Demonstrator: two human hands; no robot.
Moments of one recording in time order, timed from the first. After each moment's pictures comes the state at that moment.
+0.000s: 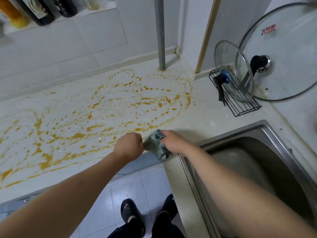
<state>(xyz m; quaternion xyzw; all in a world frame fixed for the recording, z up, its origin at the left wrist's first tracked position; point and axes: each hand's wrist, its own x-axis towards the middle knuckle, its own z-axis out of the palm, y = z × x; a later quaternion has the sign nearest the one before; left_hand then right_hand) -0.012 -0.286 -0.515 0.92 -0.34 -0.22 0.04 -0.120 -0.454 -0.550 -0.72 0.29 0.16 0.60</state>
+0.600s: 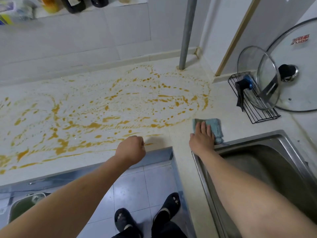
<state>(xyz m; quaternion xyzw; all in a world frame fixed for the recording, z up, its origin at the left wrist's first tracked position) -0.001 -0.221 -0.531 0.93 -0.29 -0.24 0.07 -0.133 -0.481 -0.606 -0.89 0.40 0.15 0.17</state>
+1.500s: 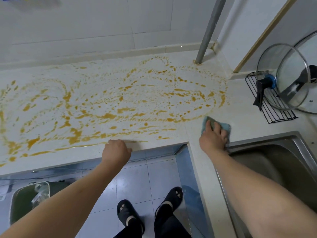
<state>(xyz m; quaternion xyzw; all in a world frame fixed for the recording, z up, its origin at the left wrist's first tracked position) 0.037 -0.109 -0.575 0.96 -0.13 -0.25 -0.04 -0.118 -0.438 -0.604 -0.86 0.48 0.11 0.12</state>
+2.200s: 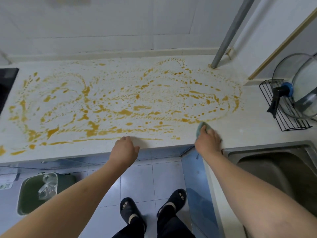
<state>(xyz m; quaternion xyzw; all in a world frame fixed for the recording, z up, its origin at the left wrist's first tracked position) 0.034 -0.067 -0.568 0.96 -0.14 -0.24 0.09 -0.086 -0.377 -0.605 -0.89 0.40 0.16 0.10</state>
